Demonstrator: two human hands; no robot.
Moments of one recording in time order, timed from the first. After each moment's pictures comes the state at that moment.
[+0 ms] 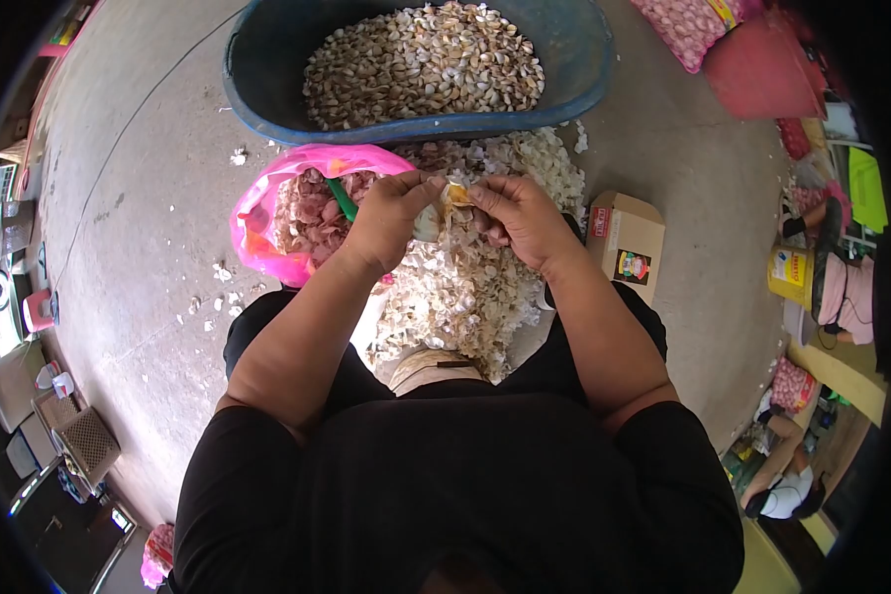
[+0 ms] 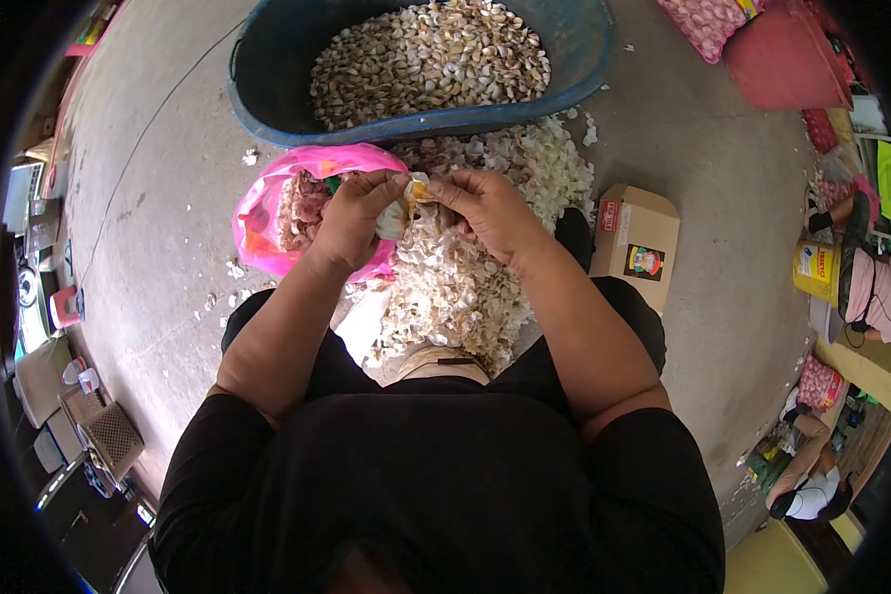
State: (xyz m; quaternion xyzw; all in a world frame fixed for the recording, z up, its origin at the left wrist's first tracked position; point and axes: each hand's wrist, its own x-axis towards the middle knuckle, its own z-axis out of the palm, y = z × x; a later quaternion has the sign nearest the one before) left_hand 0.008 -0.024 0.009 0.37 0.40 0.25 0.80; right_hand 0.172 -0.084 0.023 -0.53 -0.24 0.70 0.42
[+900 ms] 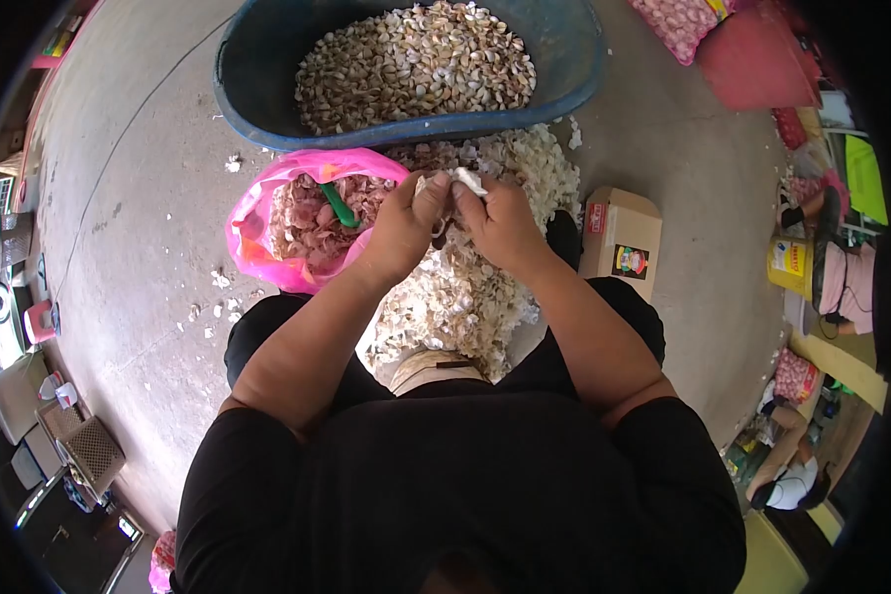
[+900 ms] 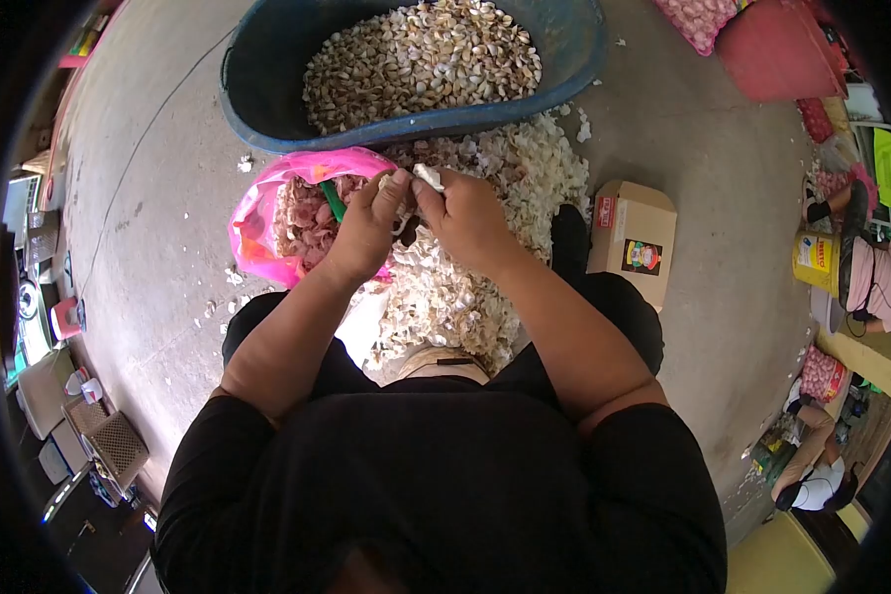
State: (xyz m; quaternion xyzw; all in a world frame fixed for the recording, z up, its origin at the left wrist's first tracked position) left_hand 0.021 -0.036 0.010 0.49 0.44 0.22 0.72; right_hand 0.154 -0.086 0.016 -0.66 -0.55 0.34 0.38
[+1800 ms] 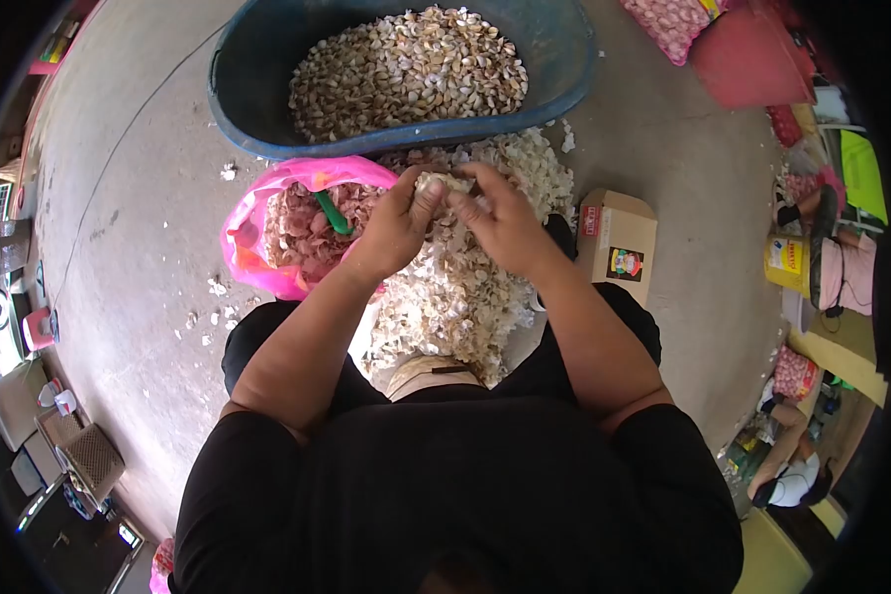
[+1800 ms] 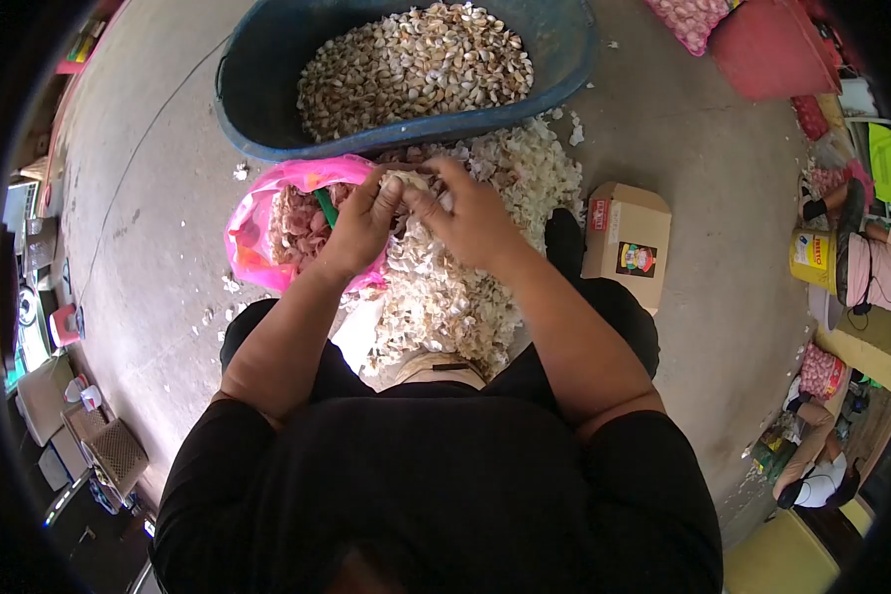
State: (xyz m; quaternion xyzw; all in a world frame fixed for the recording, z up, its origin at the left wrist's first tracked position) left_hand 0.026 -0.028 0.008 0.62 0.36 0.25 0.65; right_hand 0.169 -0.087 0.015 -0.63 -0.53 0.38 0.42
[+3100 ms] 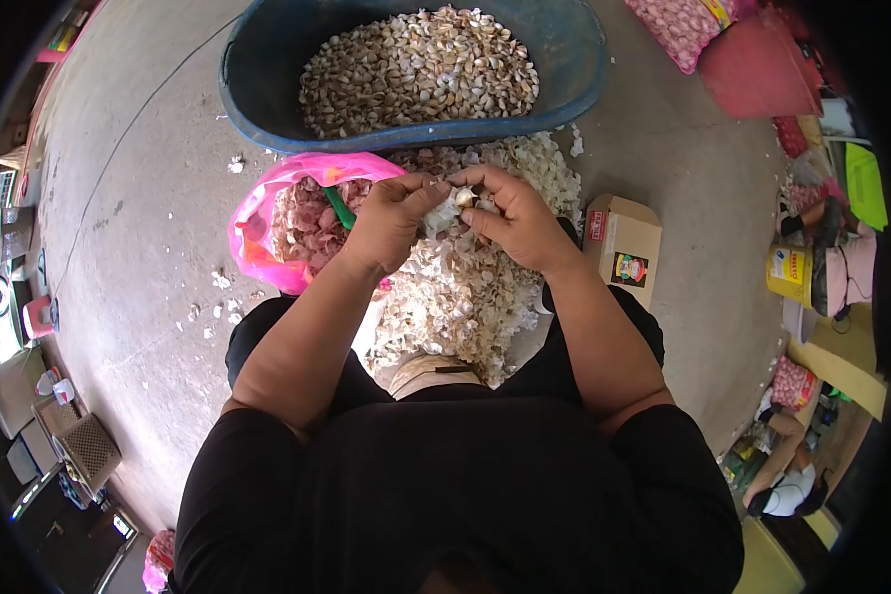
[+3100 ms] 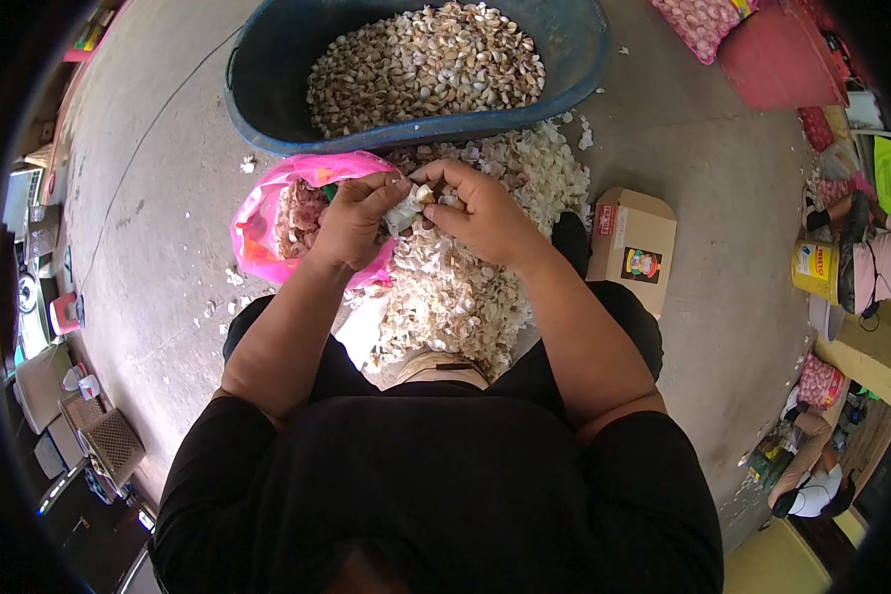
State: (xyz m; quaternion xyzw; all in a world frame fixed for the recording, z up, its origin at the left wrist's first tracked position) left_hand 0.016 -0.022 0.012 0.35 0.39 0.26 0.81; right_hand 0.173 -0.081 0.032 -0.49 -0.48 0.58 0.45
